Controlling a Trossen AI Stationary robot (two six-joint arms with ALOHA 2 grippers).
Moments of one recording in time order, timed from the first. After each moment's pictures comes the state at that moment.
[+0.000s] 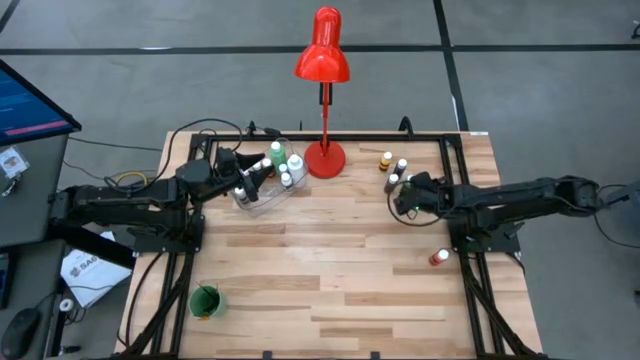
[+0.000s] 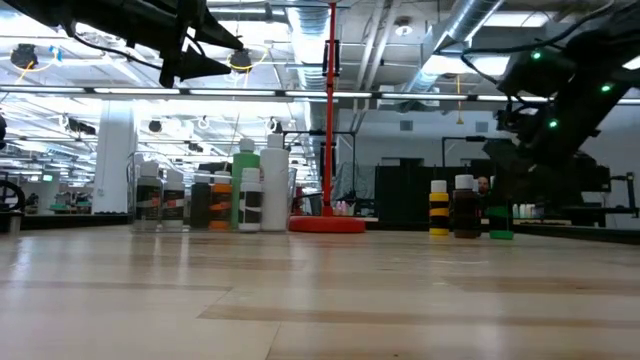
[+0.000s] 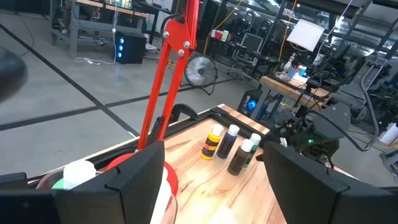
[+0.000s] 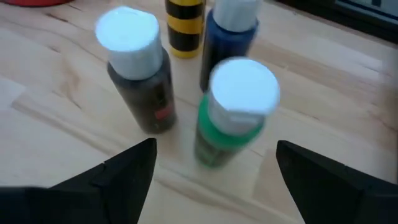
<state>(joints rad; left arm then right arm) 0.18 0.77 0.50 0.20 -0.40 -0.35 -0.13 1.01 0.37 -0.47 0.66 0.82</state>
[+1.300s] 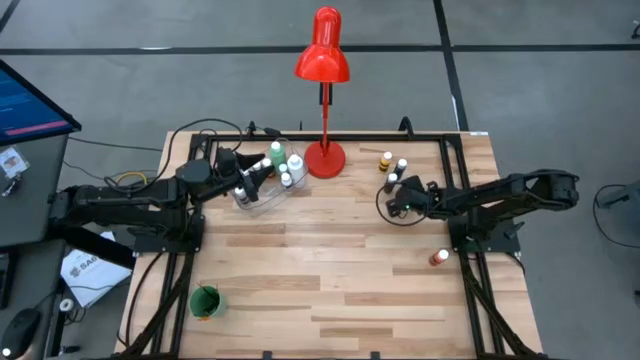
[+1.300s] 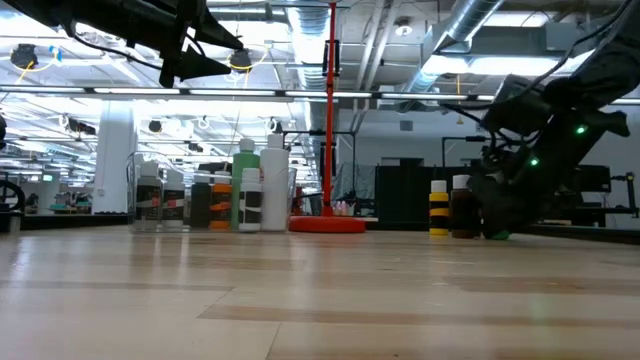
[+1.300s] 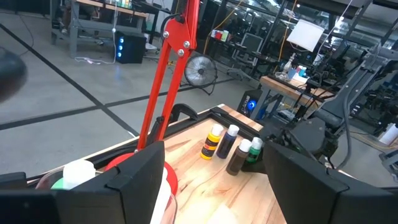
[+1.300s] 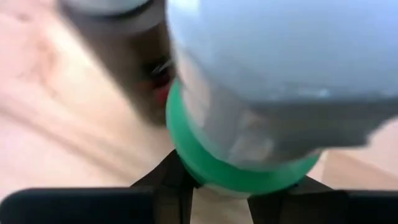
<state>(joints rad) 0.18 0.77 0.50 0.20 -0.40 -0.35 -0.22 1.30 0.28 -0.05 0.55 0.78</state>
